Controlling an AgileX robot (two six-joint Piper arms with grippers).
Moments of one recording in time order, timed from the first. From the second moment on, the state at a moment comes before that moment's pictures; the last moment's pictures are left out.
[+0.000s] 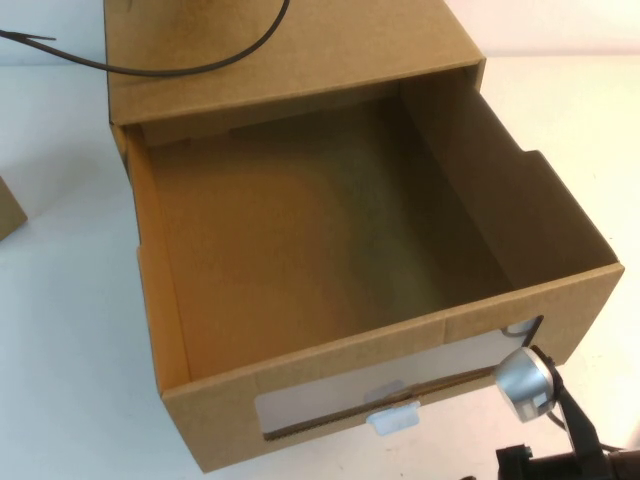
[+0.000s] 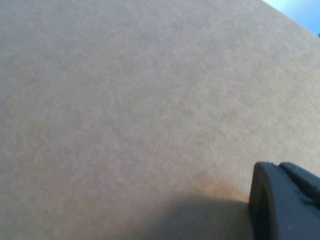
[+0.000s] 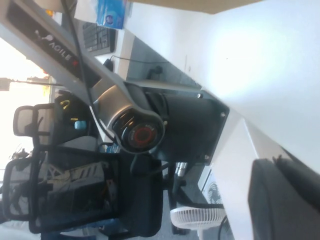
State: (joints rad) right arm 0.70 1.18 -0.42 1.71 0.89 -0.89; left arm -0.16 2.19 -2.46 -0.70 1.09 0.59
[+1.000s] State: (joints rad) right arm 0.70 0.64 -0.42 1.64 0.42 -0.88; left arm -0.16 1.84 -2.44 -0.54 1.11 0.62
